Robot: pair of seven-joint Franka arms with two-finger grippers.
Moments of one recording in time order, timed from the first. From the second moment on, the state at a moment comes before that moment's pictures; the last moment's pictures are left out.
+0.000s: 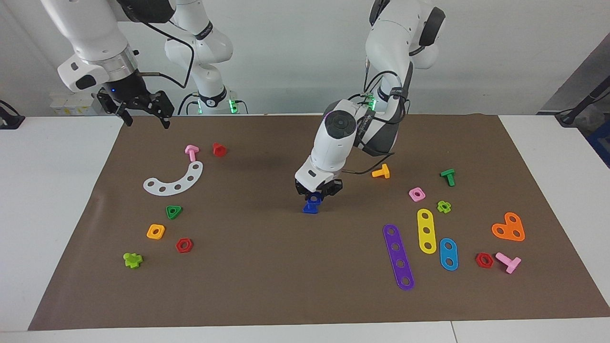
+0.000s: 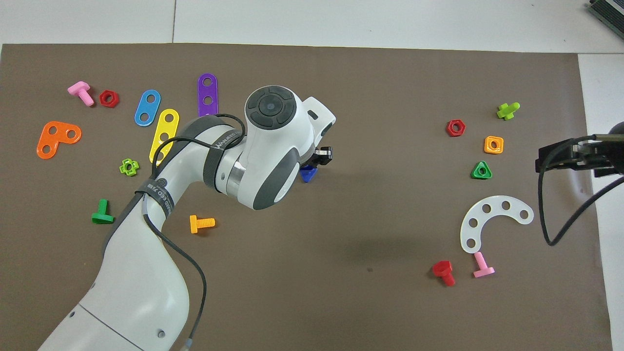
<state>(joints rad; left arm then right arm) -0.55 0.53 -0.09 -1.48 -0.10 2.05 -0.52 0.09 -0.02 -0.08 -1.57 -0.02 1.51 0.11</state>
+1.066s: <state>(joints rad) -0.56 0.56 -0.09 -1.50 -0.10 2.08 -0.53 0.09 -0.02 -0.08 -1.57 -0.02 1.51 0.11</state>
